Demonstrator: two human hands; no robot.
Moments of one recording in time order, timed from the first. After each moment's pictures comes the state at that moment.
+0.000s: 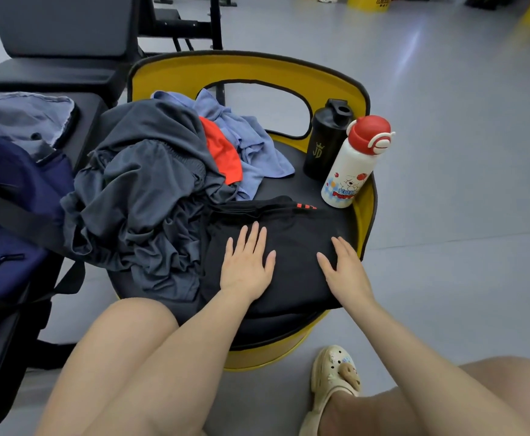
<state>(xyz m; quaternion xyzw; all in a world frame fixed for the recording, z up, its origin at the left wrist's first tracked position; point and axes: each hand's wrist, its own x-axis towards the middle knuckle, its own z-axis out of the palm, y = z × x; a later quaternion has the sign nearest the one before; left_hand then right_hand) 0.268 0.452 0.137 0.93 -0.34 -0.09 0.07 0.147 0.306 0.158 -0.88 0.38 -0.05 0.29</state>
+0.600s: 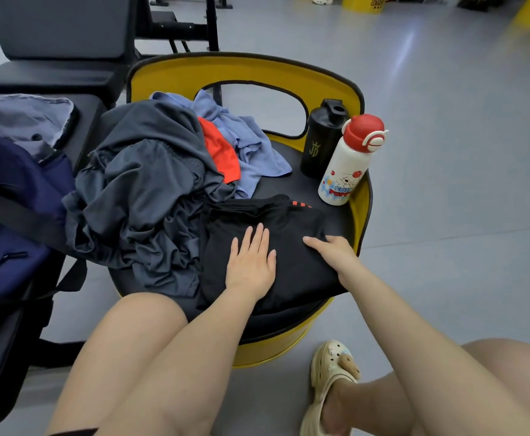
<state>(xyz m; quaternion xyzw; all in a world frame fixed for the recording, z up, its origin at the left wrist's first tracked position) 0.257 0.448 0.139 0.93 -0.35 -0.09 0.06 0.176 0.307 0.194 -0.68 0.47 -0.01 0.57</state>
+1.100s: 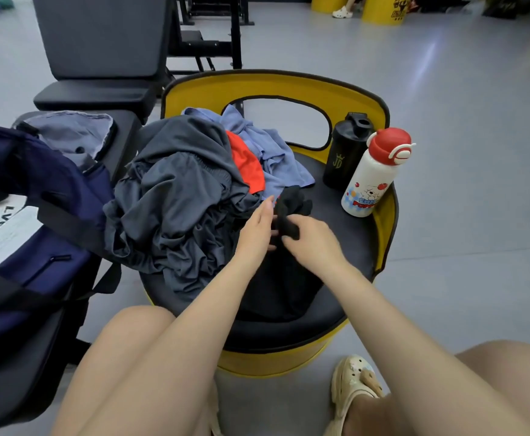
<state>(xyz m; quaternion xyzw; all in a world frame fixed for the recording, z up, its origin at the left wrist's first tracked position) 0.297 0.458 0.222 0.73 -0.11 -0.25 0.63 0.223 0.366 0.239 -0.93 0.22 -0.05 0.28</state>
